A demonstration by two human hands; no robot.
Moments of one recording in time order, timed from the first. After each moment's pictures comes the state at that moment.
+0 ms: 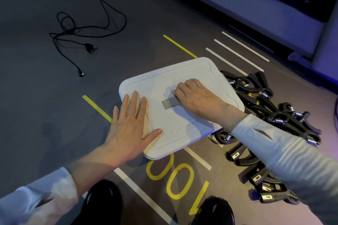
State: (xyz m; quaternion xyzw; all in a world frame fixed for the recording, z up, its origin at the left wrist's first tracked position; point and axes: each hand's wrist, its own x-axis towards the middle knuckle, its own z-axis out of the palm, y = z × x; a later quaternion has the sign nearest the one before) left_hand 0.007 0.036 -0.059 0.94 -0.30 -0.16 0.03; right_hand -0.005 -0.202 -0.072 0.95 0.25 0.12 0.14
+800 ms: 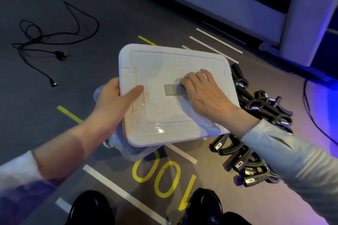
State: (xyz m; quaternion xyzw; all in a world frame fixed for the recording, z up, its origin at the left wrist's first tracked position) left_hand 0.028 -0.014 -0.005 0.74 -0.04 -0.24 0.63; right_hand -0.061 -0.233 -0.031 0.97 0.09 0.20 0.12
